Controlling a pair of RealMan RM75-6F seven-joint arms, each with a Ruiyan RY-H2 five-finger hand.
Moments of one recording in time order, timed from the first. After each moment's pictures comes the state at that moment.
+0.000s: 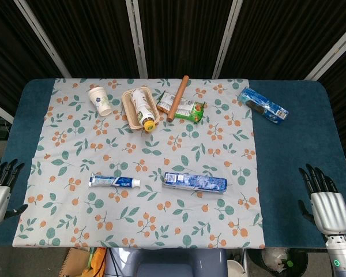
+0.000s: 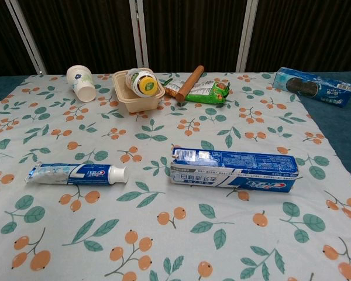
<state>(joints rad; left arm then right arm) -0.10 -1.09 -0.02 -1.64 1.47 1.43 0.18 0.09 -1.12 0.03 -1.61 -1.55 1.46 -0.14</state>
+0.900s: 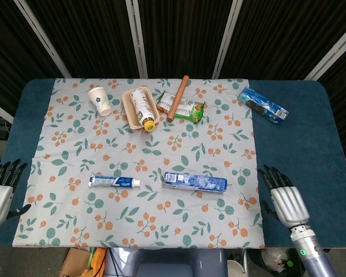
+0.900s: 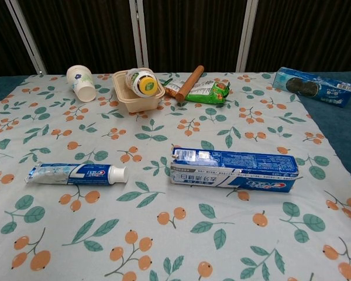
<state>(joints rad) -0.11 -1.10 -0.02 -1.64 1.48 1.43 0.17 0.22 -1.18 0.05 -1.83 -1.47 1.23 -0.31</state>
